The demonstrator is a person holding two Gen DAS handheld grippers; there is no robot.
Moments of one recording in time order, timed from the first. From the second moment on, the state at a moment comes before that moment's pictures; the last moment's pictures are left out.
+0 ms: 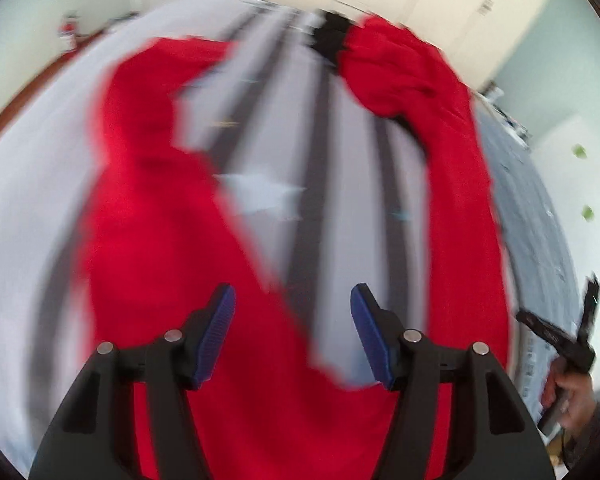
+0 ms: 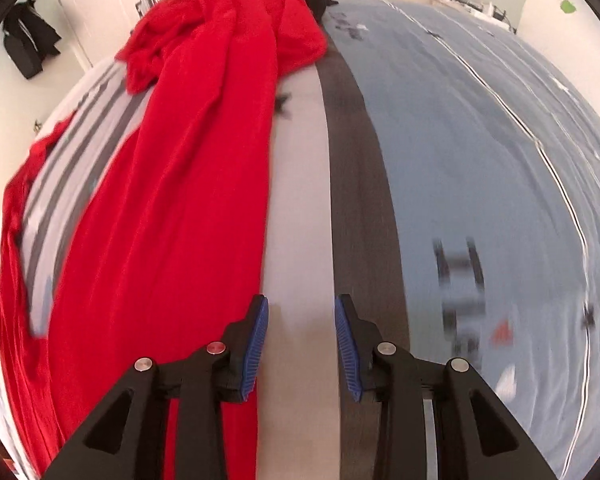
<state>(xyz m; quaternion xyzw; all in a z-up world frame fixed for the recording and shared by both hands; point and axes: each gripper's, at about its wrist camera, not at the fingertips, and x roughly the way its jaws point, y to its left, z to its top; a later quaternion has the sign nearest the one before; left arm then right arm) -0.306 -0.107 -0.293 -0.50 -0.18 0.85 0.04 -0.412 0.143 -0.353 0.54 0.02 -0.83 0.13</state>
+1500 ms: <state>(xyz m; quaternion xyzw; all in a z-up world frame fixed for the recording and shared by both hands) -0.257 -0.251 -0.318 -0.50 -0.25 0.82 -0.07 -0.354 0.095 -0.345 0.52 -0.01 -0.84 0.14</state>
